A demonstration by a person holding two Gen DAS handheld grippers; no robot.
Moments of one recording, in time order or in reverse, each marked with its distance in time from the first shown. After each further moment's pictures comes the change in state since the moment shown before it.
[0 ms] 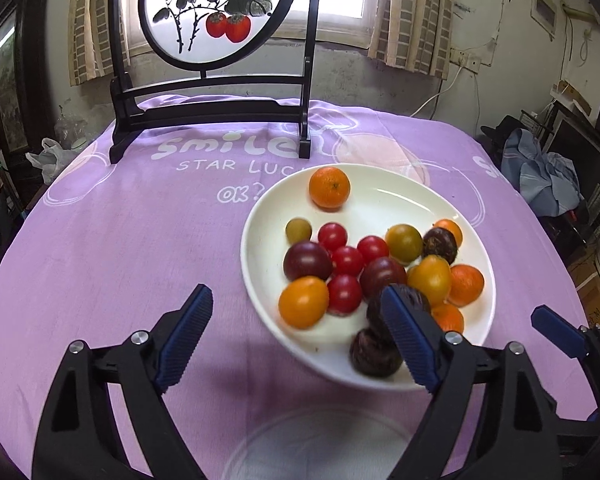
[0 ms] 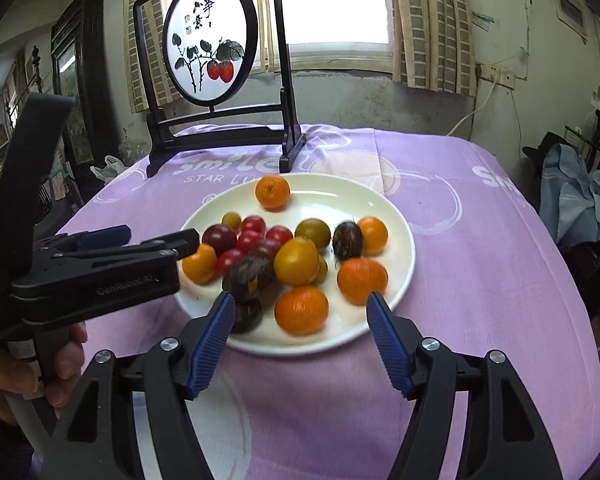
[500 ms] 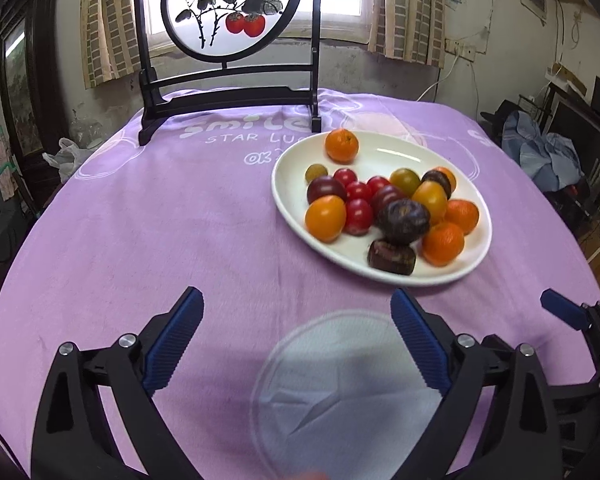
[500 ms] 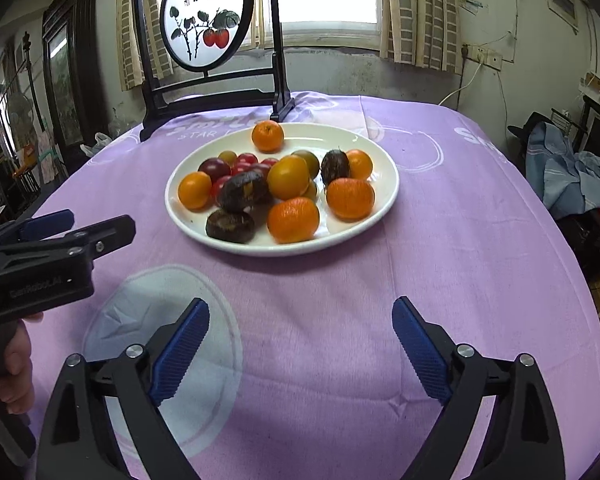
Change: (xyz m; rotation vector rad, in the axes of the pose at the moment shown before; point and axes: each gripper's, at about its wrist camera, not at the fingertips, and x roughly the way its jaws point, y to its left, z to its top) left arm -0.043 0.012 -0.065 0.043 -0.002 0.054; right arm -0.011 0.004 -0.058 -0.002 0.064 -0.052
